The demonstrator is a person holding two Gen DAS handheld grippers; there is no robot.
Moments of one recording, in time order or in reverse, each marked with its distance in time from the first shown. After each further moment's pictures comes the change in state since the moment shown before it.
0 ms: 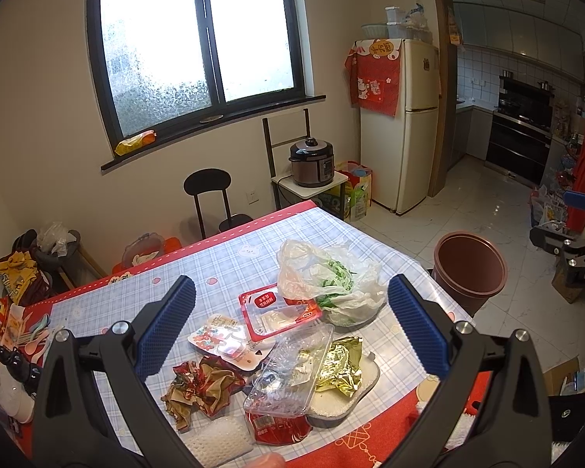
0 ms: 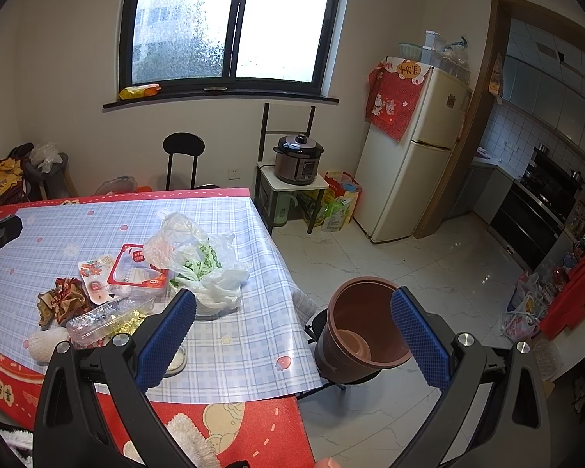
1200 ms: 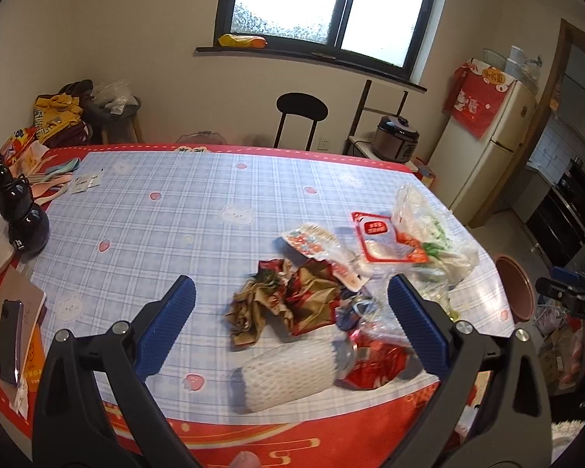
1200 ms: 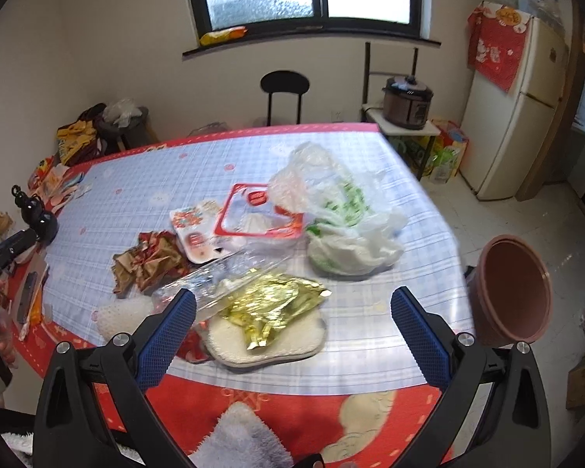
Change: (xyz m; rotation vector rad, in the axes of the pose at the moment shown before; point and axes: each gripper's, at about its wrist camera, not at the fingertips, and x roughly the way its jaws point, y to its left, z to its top) left arm 0.016 0.201 -0.161 -0.425 0.148 0.093; right arm 0.093 0.152 -0.035 -0.022 0.224 0.379
